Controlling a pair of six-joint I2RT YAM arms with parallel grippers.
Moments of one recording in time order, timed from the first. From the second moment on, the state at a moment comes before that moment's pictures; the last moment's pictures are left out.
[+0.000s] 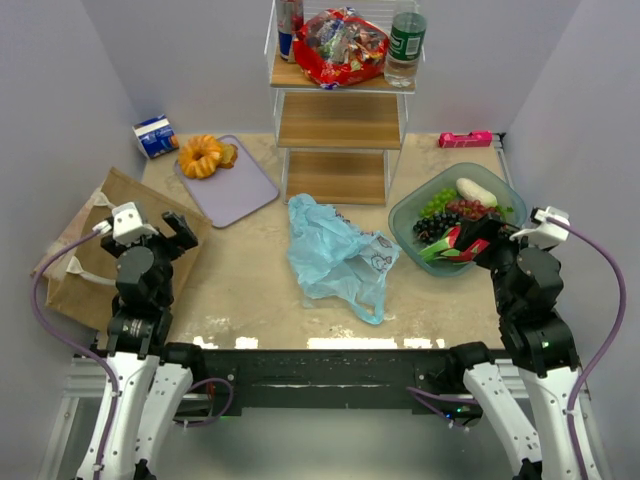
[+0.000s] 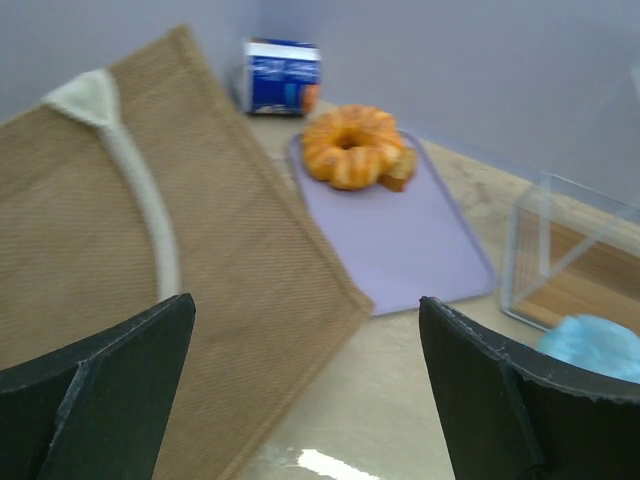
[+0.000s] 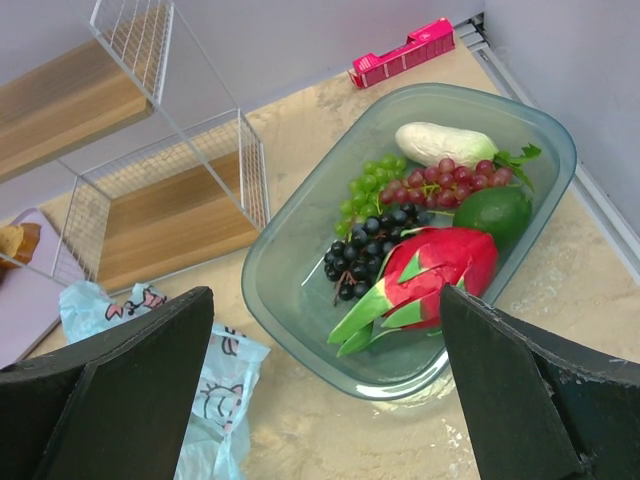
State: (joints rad) left arm -0.09 0.46 0.64 -0.26 -0.38 -0.25; right arm 0.19 0.48 0.89 -0.58 0.36 0.39
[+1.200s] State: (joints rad) left arm 0.36 1.05 1.17 -0.48 -0.44 0.06; right arm 0.19 0.66 0.91 -0.63 0.32 0.38
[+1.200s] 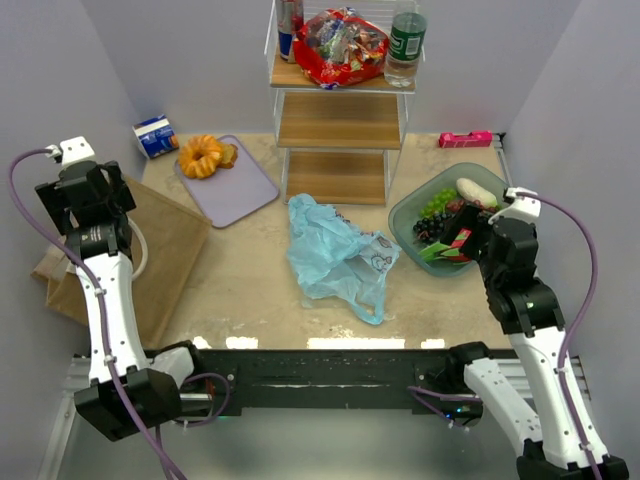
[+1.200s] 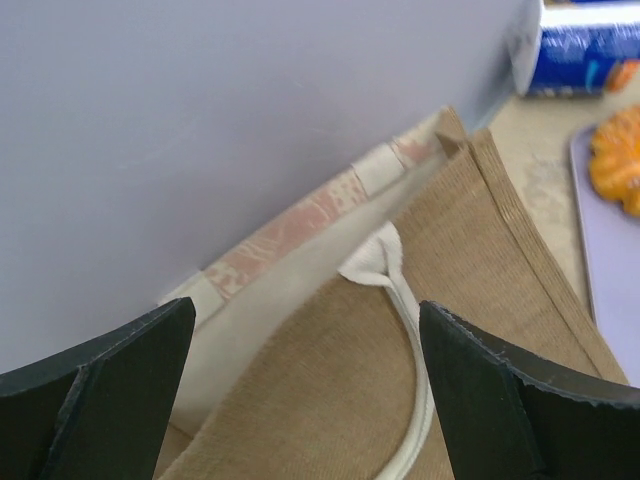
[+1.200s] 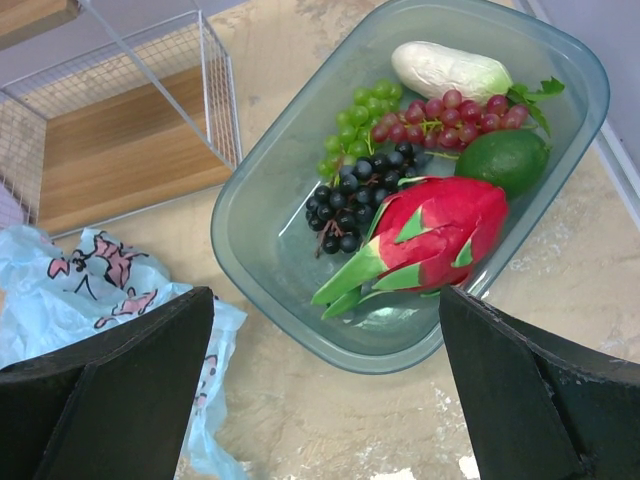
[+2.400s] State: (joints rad) left arm 0.42 0.98 1.04 -0.64 -0.10 -0.03; right arm 0.19 0.61 0.95 -0.68 0.33 0.38
